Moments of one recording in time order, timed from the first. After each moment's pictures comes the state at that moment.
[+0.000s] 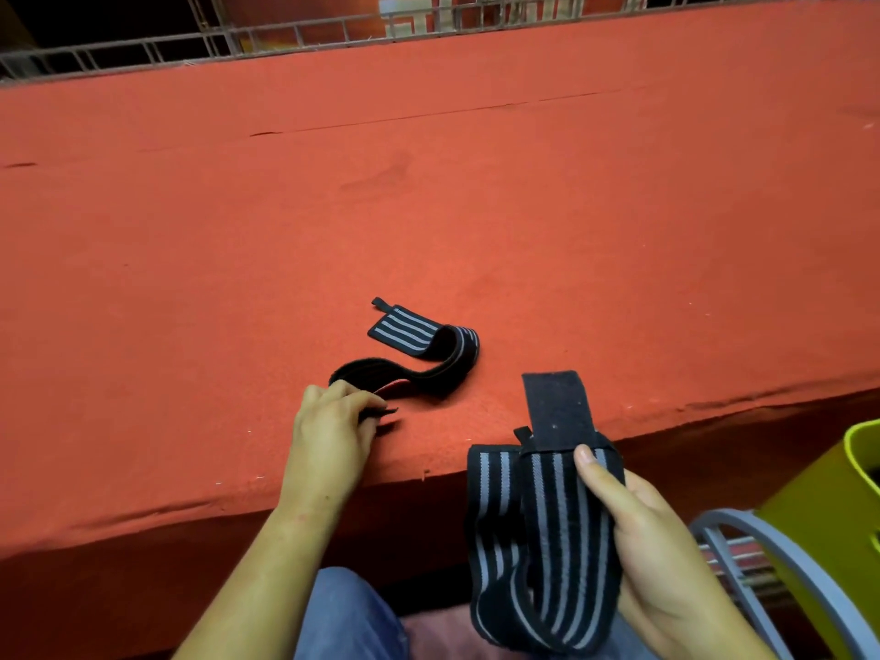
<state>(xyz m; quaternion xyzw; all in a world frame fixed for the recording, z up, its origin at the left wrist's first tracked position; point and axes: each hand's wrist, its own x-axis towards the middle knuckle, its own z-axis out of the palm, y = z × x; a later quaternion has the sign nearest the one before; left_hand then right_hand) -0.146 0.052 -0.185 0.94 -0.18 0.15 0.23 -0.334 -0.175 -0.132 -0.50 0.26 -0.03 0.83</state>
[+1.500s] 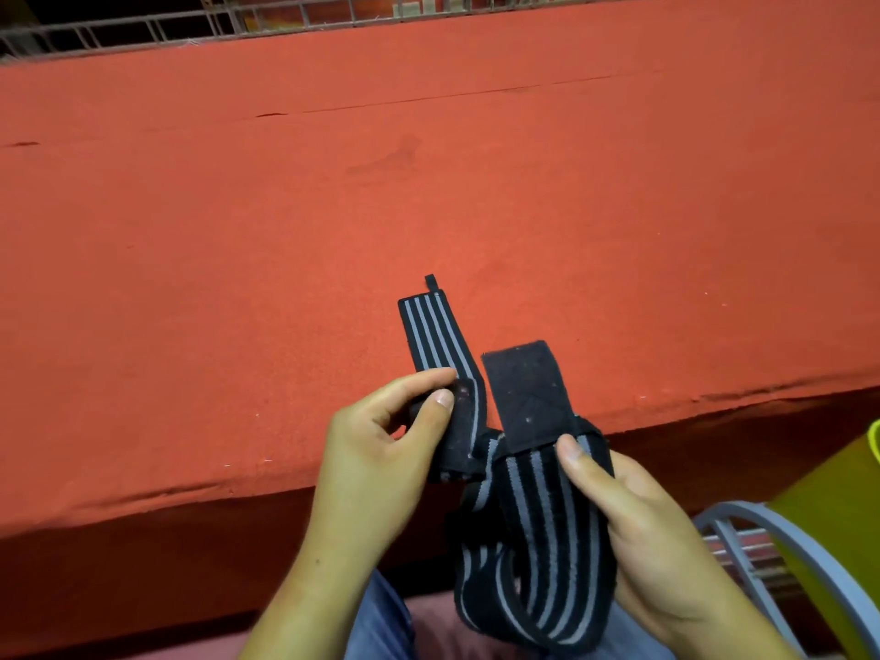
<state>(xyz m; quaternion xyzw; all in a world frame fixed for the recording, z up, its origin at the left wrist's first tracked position) -0.238 0.015 -0.101 0.78 -0.12 0.00 0.62 -0.329 -0.161 -0.120 -0.55 0.16 0.01 0.82</state>
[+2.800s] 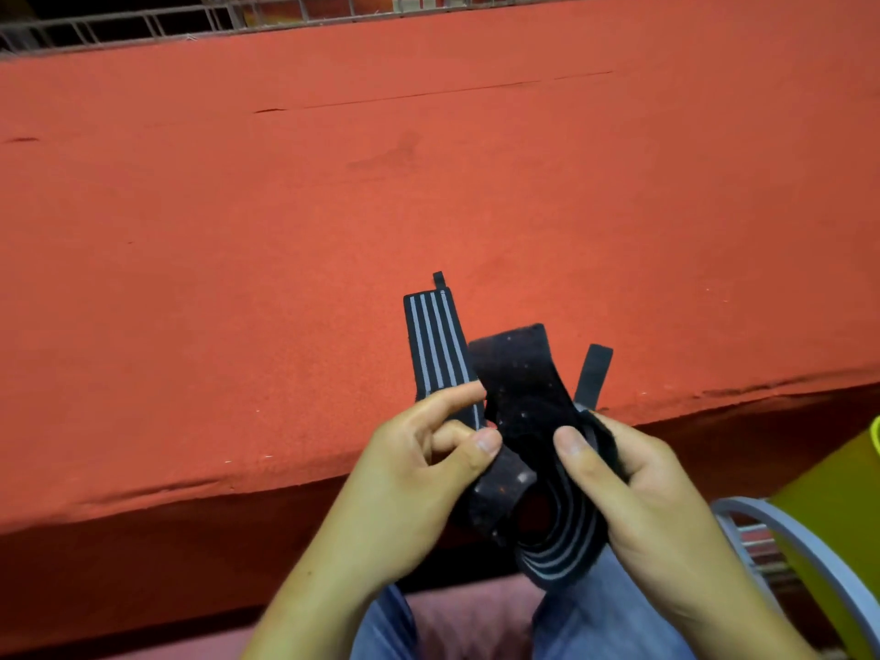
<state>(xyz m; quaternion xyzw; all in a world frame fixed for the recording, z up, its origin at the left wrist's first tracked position) -0.250 0.015 -0.102 0.69 -0.19 -0.21 0.66 -0.329 -0.165 -0.117 -0.71 0.05 -0.11 0.70</state>
